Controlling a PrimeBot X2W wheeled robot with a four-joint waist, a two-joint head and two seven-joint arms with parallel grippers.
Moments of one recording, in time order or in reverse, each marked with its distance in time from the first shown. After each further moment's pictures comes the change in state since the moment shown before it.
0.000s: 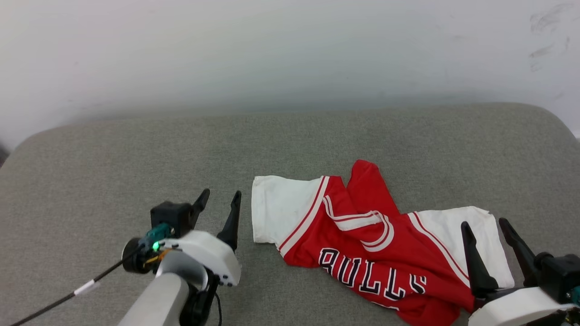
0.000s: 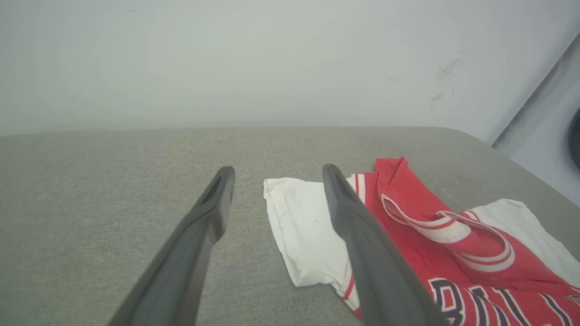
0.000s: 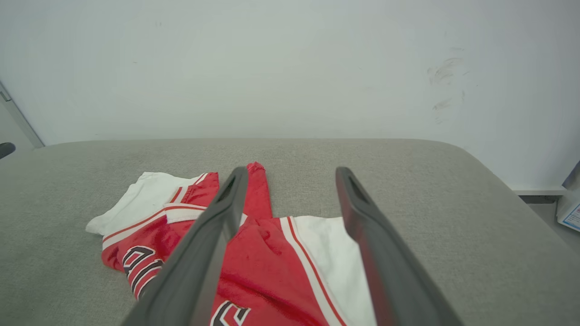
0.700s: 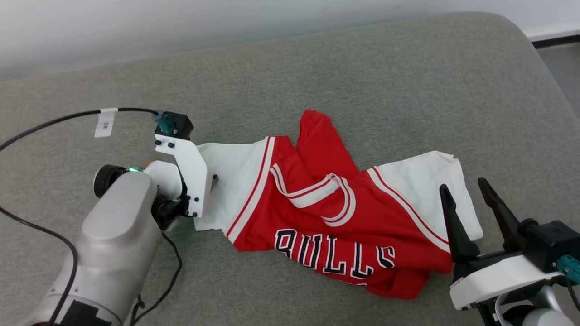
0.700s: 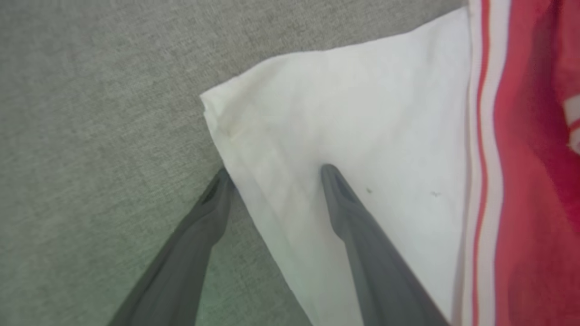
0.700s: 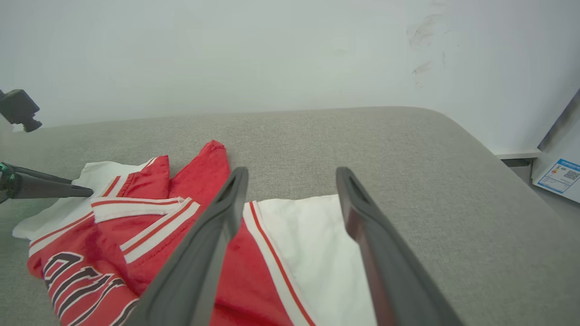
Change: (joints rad) left arm -0.556 0.028 -0.129 0.573 -0.066 -0.194 0.651; right arm -0.146 0.000 0.068 0.021 0.023 0.000 -0.026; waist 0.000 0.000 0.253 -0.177
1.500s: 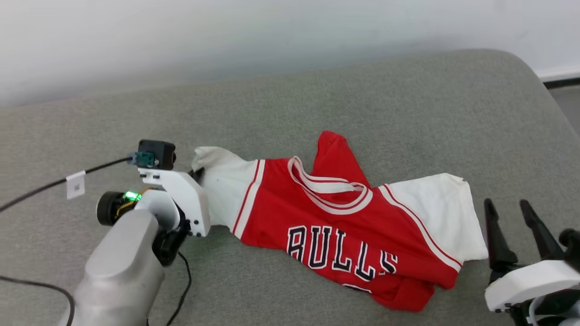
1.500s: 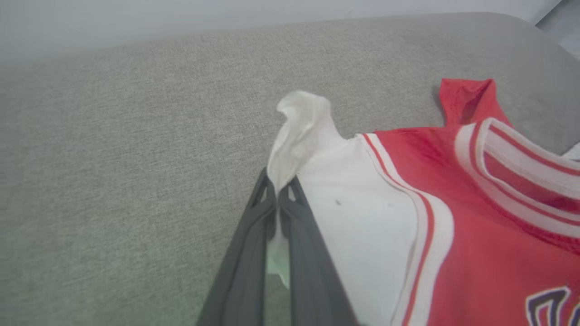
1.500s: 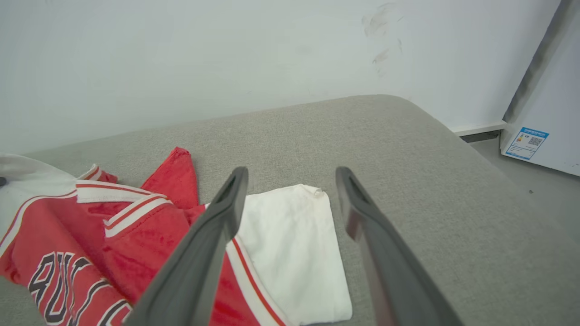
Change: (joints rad) left arm 0.116 0.004 0.050 -0.039 -0.032 0.037 -0.413; right arm 0.014 0.001 -0.138 0.089 0.046 0.000 0.020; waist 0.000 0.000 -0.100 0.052
